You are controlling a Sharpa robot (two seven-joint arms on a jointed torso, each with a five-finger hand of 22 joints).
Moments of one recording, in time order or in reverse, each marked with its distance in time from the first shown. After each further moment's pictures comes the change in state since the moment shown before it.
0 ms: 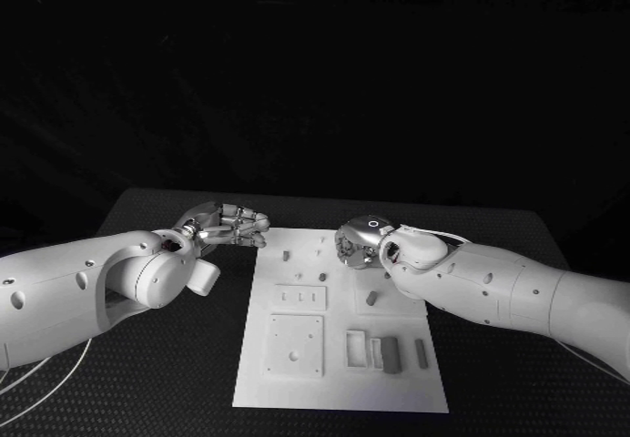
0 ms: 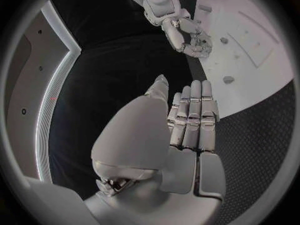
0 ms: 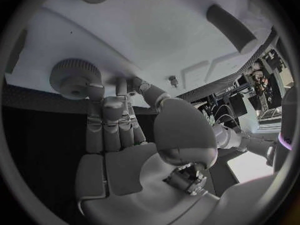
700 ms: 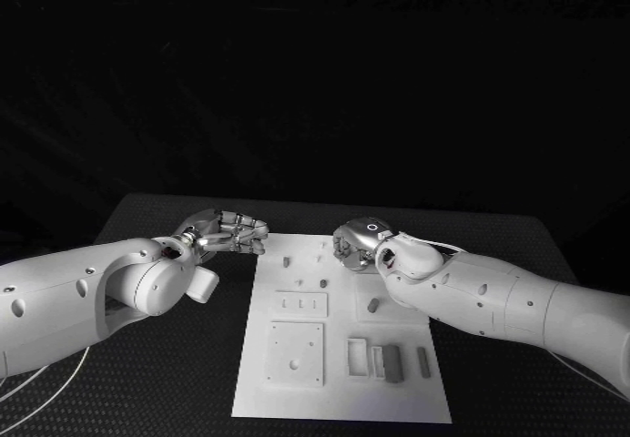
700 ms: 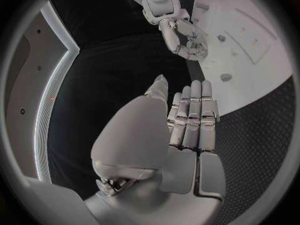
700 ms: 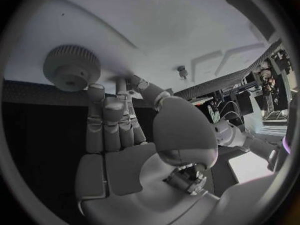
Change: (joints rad) left arm 0.000 0.000 0.000 -0.005 -0.001 0.000 -0.002; left_hand -0.004 -0.004 0.000 0.000 0.000 0.000 0.000 0.000 -0.001 0.000 0.000 0.000 0.000 0.000 0.000 -0.004 0.002 0.000 0.000 0.000 0.000 -0.001; right arm -0.021 0.020 0.041 0.006 -0.040 -0.079 -0.088; right_hand -0.002 0.006 0.016 0.002 -0.001 0.015 -0.010 -0.001 0.000 0.014 -0.007 0.003 -0.257 -0.003 -0.009 0.027 -0.004 0.000 0.004 -0.004 0.023 0.000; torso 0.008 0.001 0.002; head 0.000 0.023
